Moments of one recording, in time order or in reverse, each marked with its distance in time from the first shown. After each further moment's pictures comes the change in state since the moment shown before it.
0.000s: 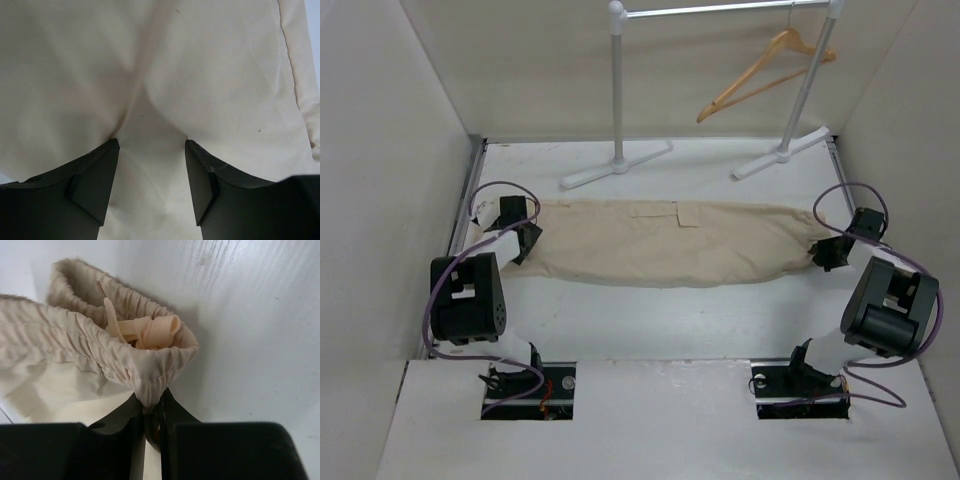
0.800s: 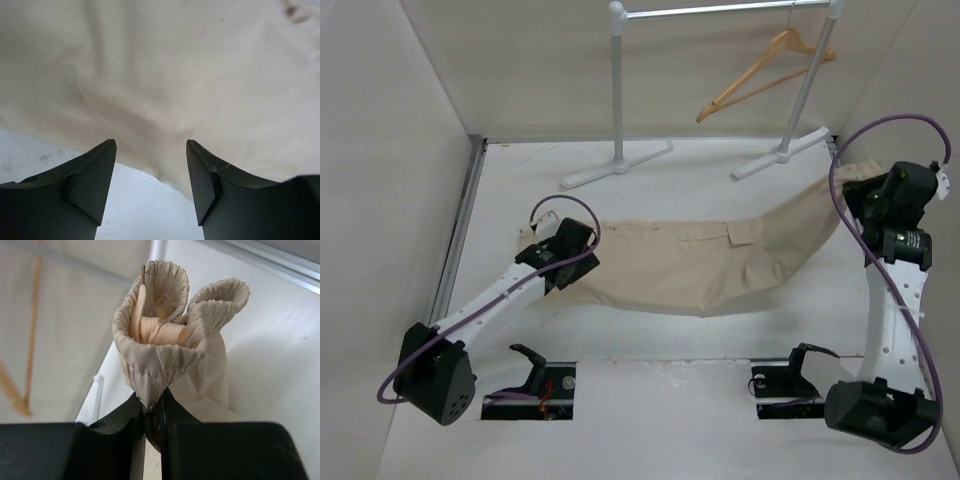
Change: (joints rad) left arm -0.602 -0.423 -0.102 -0.428 -0.038 -0.131; right arm 0.082 -0.498 0.367 -0.283 0.130 -0.107
